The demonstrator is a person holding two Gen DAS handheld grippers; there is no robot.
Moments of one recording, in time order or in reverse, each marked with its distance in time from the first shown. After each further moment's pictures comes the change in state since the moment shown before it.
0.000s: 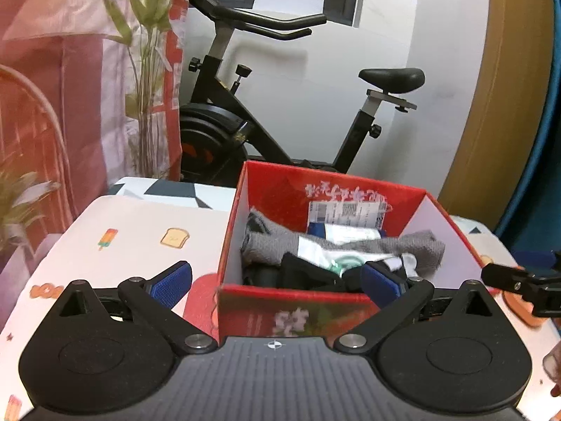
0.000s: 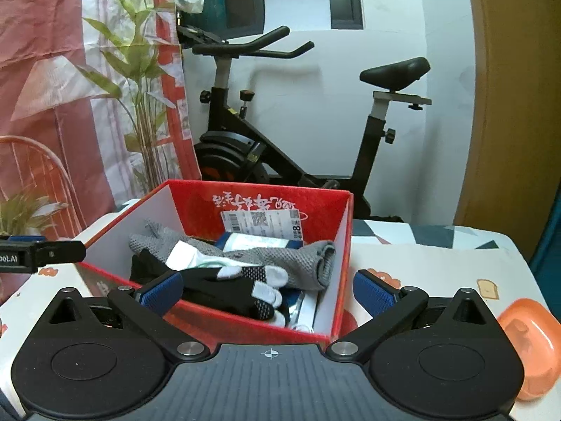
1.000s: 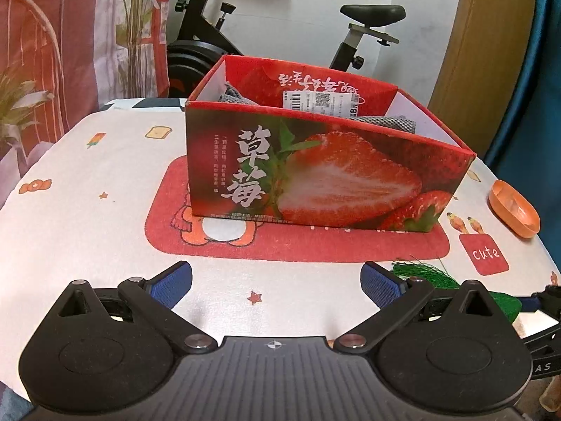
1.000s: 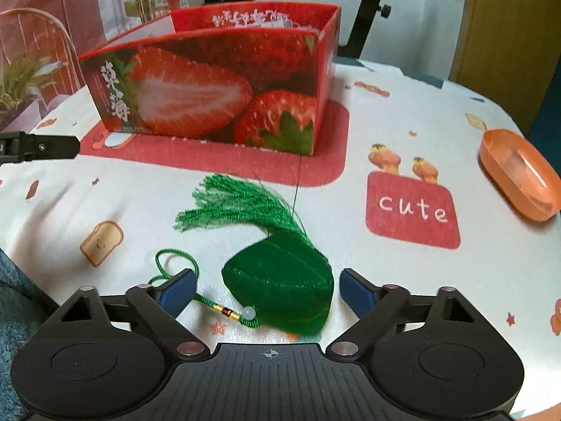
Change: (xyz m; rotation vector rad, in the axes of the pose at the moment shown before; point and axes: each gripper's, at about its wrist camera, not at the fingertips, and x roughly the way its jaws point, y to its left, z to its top) left arm -0.022 -0.014 -0.101 0.009 0.172 -0.037; right arm -0.041 0.002 -0.149 -0.010 0.399 -0.031
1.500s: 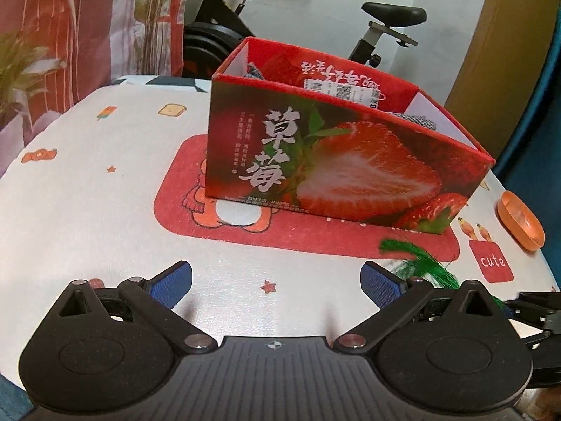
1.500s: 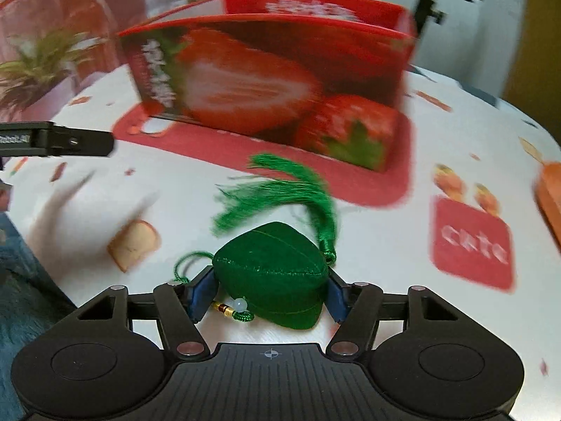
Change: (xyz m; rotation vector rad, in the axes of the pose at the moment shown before) left arm 0.014 0.018 -0.007 -0.083 0.035 -0.001; right arm 0.031 0.033 0.023 -0.128 0.021 0.123
